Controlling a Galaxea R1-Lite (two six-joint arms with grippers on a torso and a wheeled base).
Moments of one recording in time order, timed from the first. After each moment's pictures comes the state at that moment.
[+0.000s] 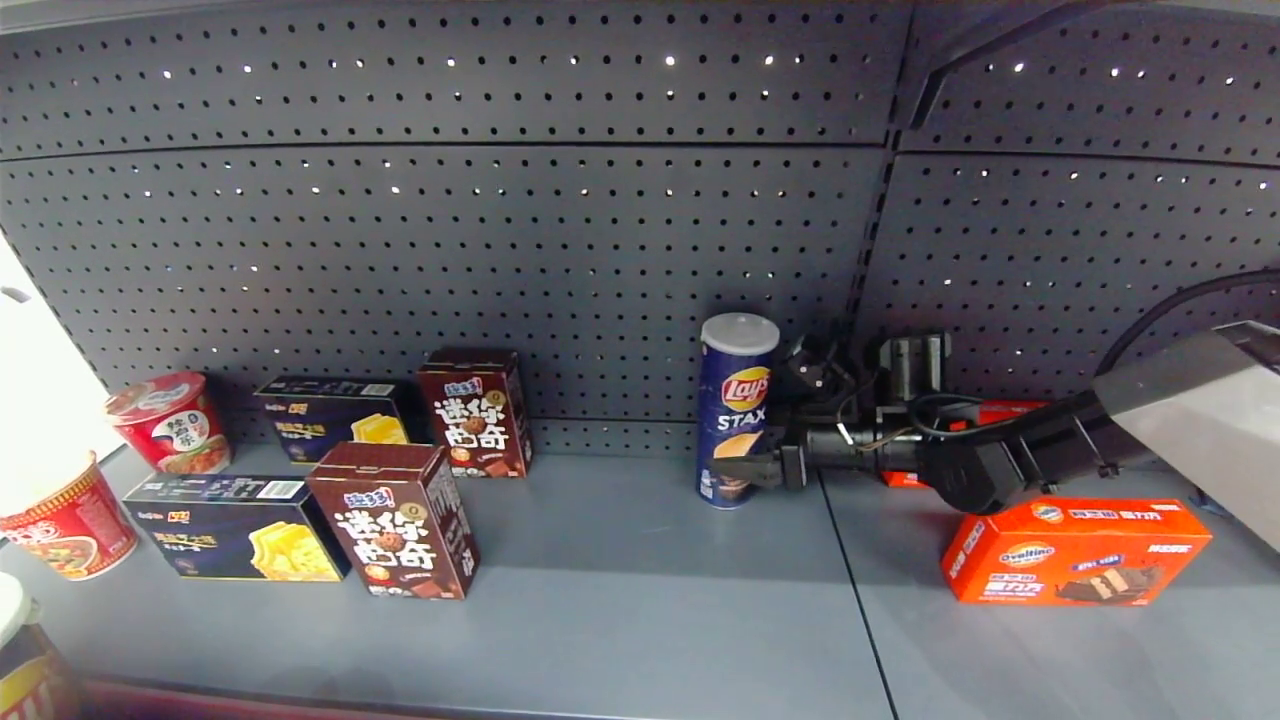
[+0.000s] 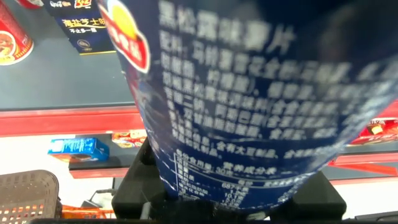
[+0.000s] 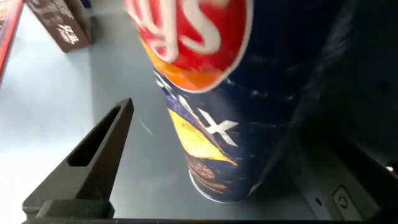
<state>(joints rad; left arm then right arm) -0.02 0.55 -0.38 0.22 -0.08 -0.02 0.37 2.19 -1.28 -0.60 0.77 -0.23</state>
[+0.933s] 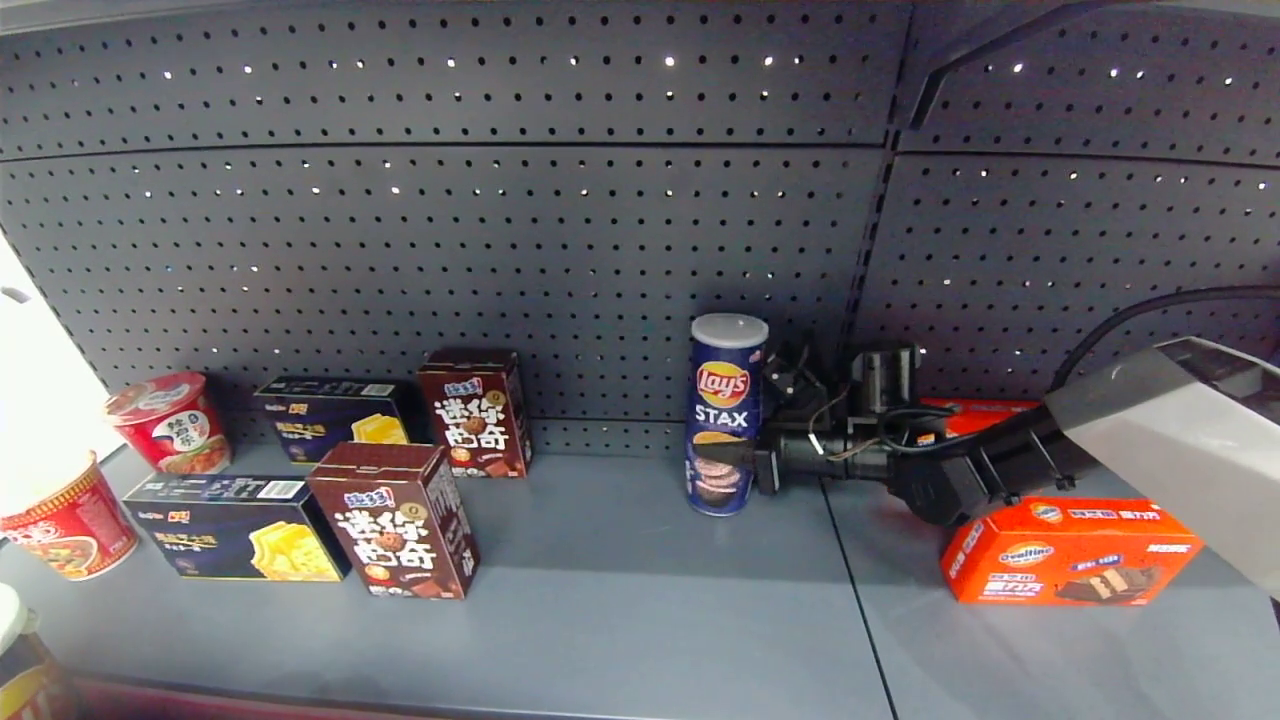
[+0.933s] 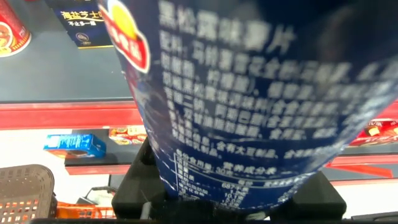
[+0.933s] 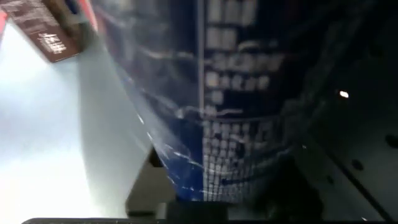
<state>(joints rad) -0.02 0.53 -0.37 0.22 -0.08 -0.04 0.42 2.24 -1.30 -0.66 0.69 -0.17</state>
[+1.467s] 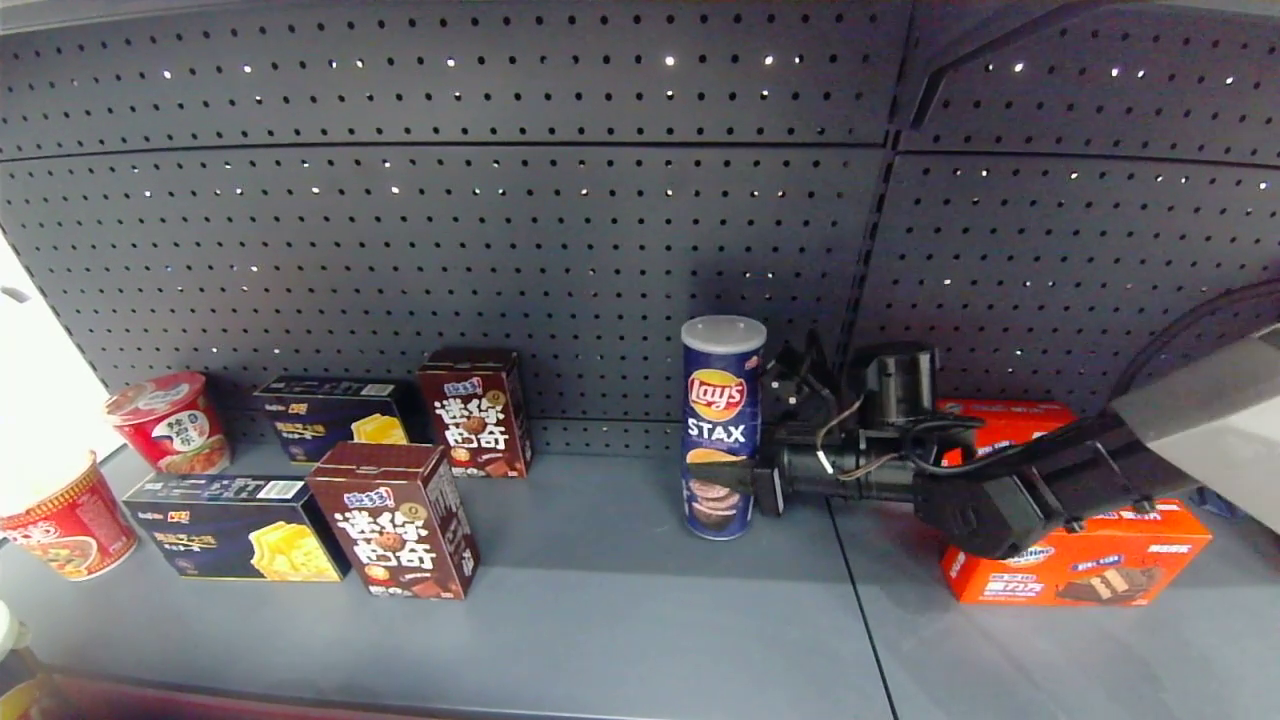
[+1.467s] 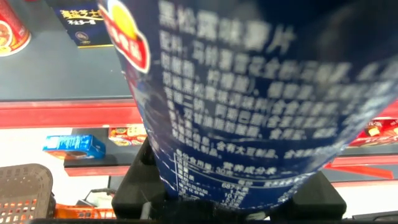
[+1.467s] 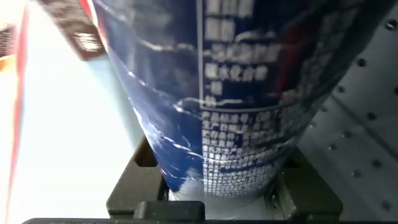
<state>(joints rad) -0.02 0.50 -0.35 0.22 -0.08 -0.04 0.49 2.08 -1.11 -0.68 0.62 -0.15</state>
